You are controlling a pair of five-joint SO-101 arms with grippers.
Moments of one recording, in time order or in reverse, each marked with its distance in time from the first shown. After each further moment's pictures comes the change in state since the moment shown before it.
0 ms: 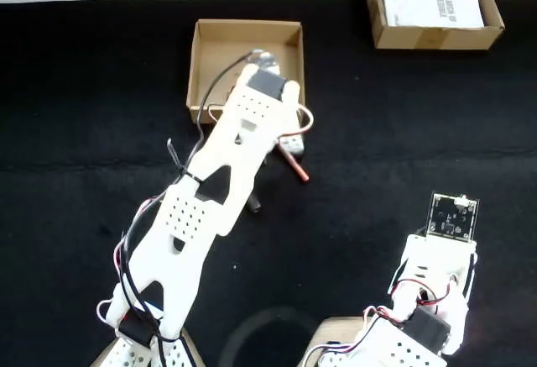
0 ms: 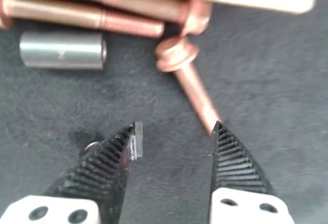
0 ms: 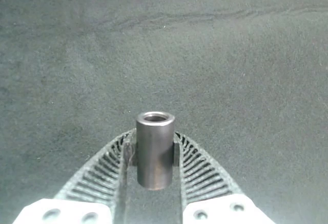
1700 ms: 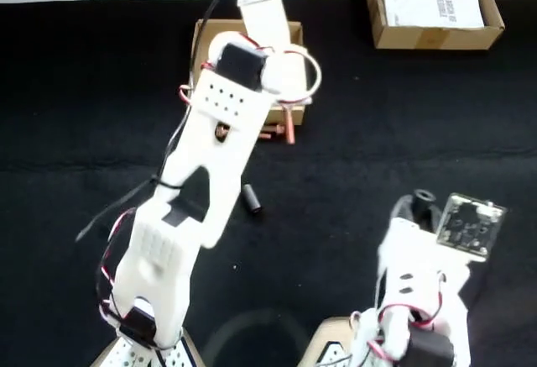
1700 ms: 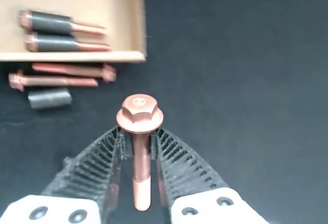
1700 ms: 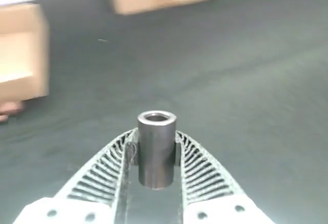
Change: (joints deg) left arm 2.2 -24.9 -2.6 -2.4 -5.8; right arm -19.5 -0.1 -24.7 15.9 -23.6
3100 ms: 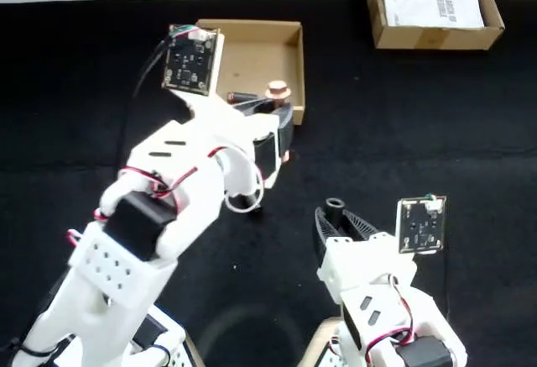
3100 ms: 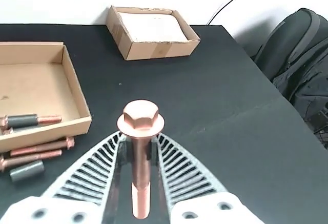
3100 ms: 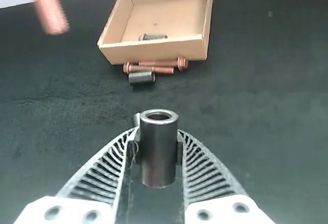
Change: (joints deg) left arm 6.2 -78.3 91.5 -50.9 -9.9; right arm -32.5 -0.3 -3.4 5.5 -16.4
